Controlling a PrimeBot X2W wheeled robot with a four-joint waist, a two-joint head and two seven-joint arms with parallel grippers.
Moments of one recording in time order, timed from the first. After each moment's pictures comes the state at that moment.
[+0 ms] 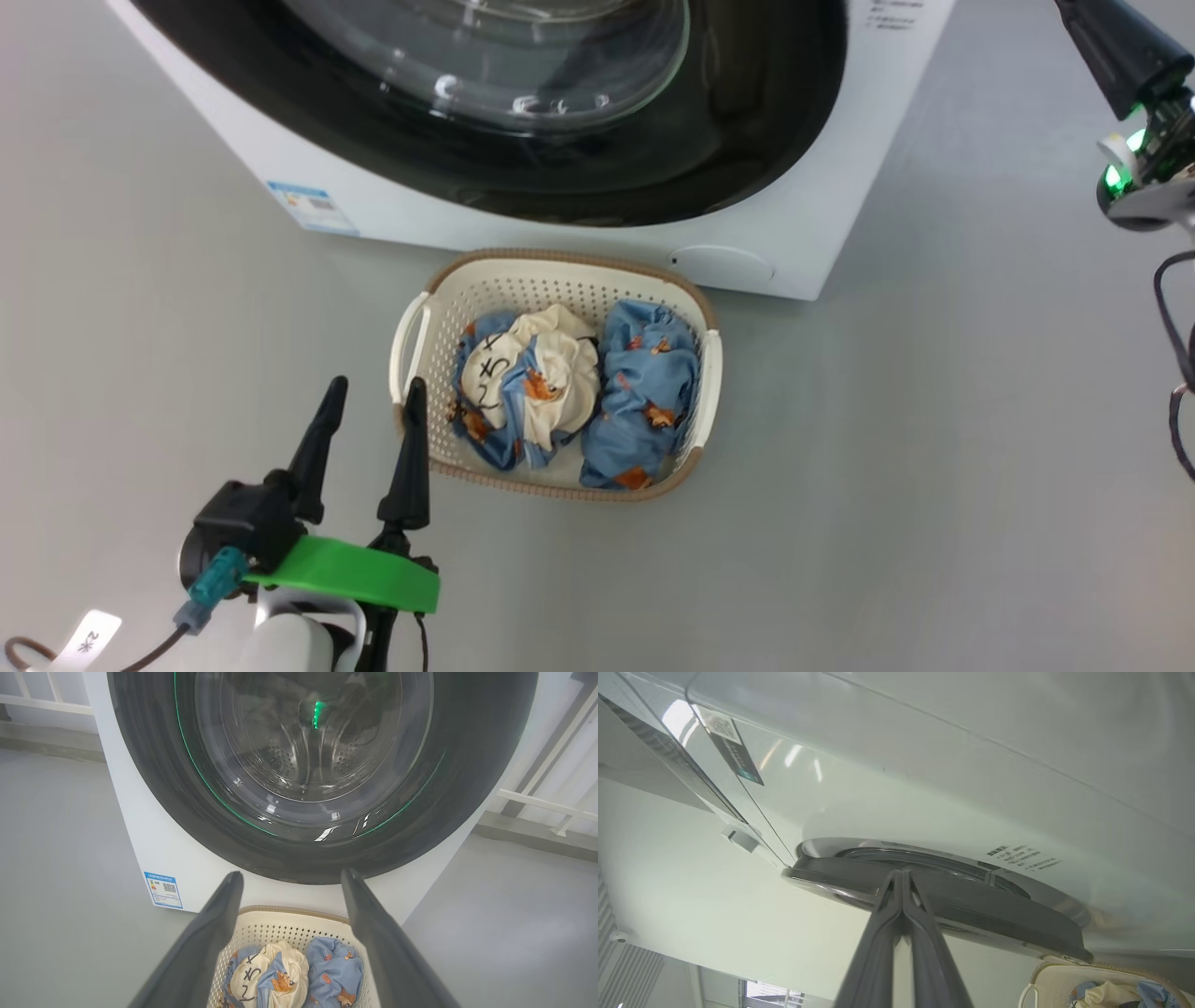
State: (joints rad) left arm -0.27 0.04 -0.17 0.33 -0.33 -0.13 -0.26; right arm -0.85 -0.36 0.10 0.44 1.64 0.12 0.44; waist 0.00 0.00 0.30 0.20
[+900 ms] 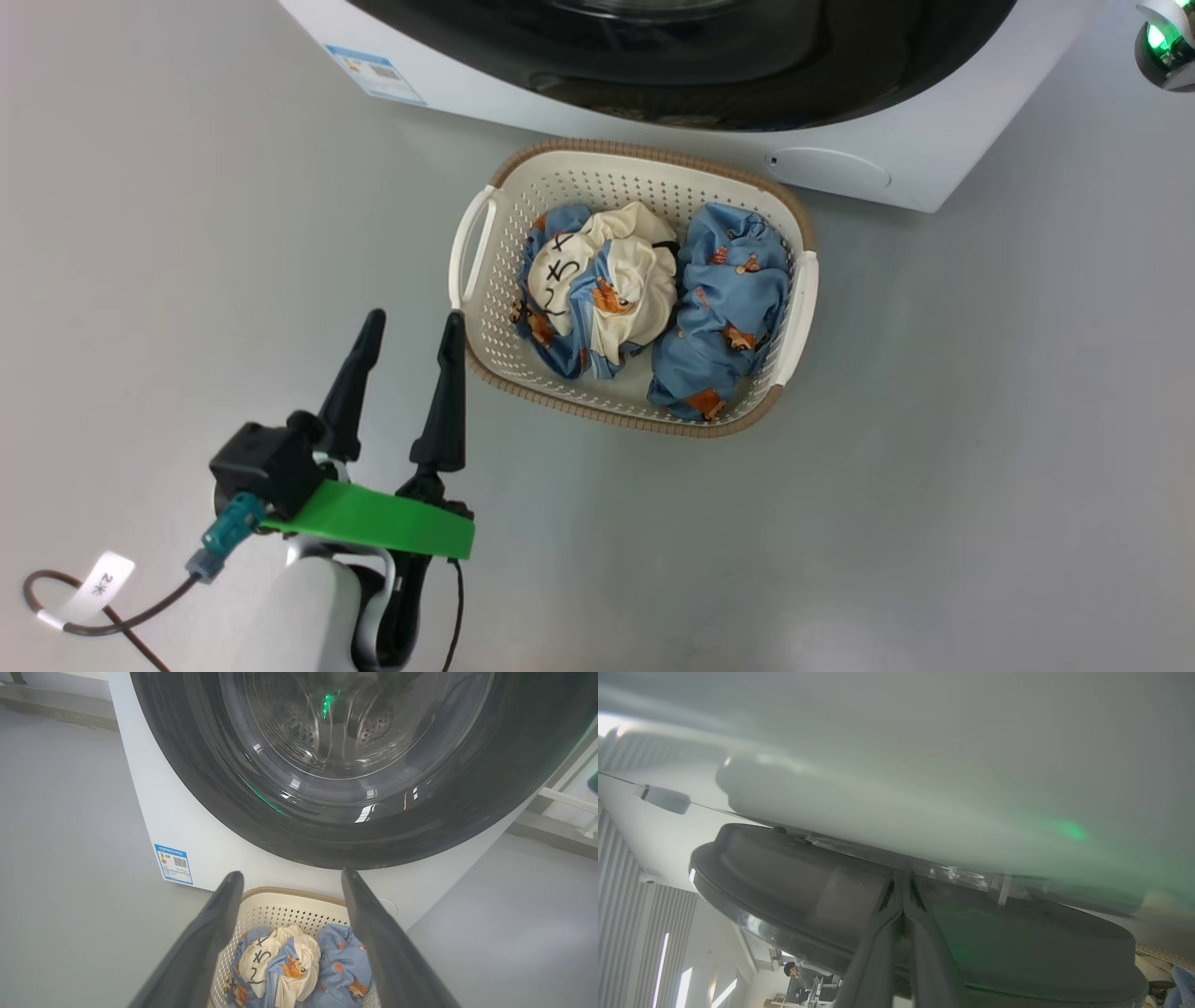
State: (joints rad) left arm -0.37 0.03 -0.25 0.30 -0.43 -0.10 -0.26; right arm -1.10 -0.37 0.13 0.53 1.61 0.12 0.67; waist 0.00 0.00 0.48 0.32
